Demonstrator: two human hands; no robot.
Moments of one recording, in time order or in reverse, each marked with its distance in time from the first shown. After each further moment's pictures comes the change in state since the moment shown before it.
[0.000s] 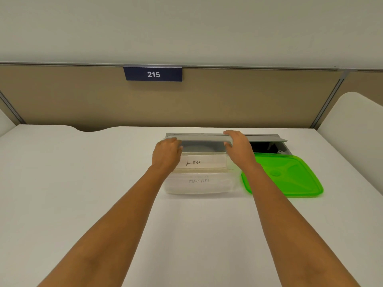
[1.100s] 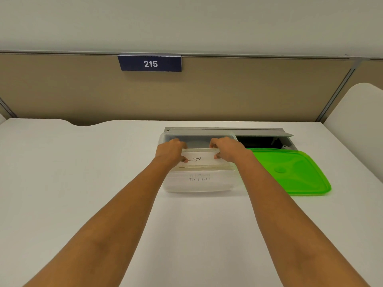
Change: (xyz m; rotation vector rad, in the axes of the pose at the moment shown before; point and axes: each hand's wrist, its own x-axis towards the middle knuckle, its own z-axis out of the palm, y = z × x) left_hand 0.018 0.003 0.016 0.045 -0.416 -0.057; right_hand 0.021 -0.013 0.024 -0.503 -0.557 -0.086
